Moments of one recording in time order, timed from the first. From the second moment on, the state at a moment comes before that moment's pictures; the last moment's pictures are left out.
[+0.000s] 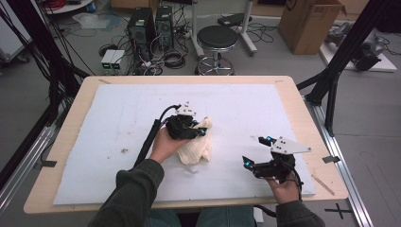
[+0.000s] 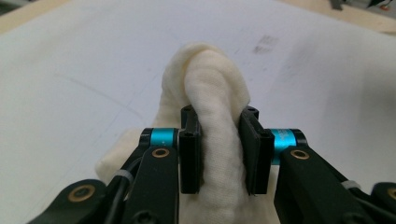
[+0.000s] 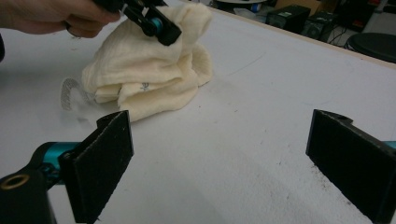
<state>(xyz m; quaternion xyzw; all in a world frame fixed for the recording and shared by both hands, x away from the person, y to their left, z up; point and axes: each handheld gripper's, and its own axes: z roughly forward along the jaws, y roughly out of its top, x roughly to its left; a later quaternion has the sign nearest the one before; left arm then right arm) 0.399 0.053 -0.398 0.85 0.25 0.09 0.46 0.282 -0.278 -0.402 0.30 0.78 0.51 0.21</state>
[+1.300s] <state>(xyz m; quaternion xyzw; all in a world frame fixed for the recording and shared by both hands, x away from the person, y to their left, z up) 0.316 0.118 -0.393 0.82 0.26 0.12 0.49 0.296 -0.258 -0.400 0.29 0.80 0.50 0.16</state>
